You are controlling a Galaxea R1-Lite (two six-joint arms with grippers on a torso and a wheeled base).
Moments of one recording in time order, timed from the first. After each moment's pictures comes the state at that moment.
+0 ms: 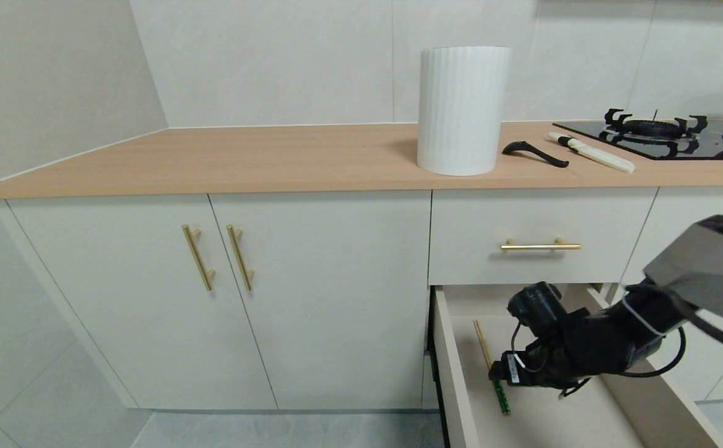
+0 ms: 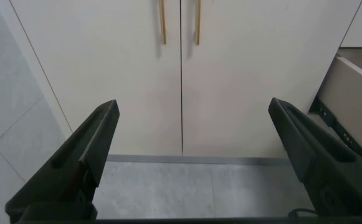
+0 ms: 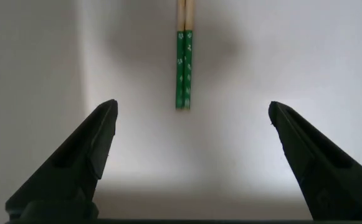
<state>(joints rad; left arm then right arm) 0.01 0.00 0.00 0.00 0.02 0.00 0.40 2.15 -0.92 -0.15 -0.13 0.38</state>
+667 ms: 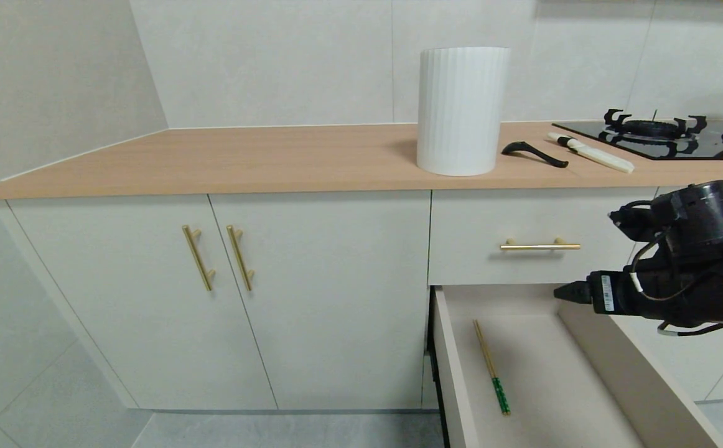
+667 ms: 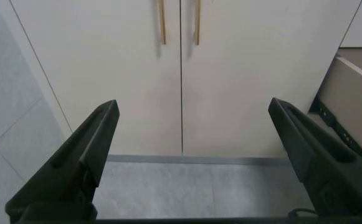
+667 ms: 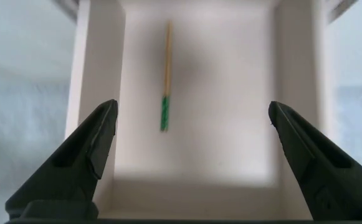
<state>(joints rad) 0.01 0.00 0.00 0.00 0.02 0.00 0.27 1.60 -0.90 0.01 -0.12 0.23</state>
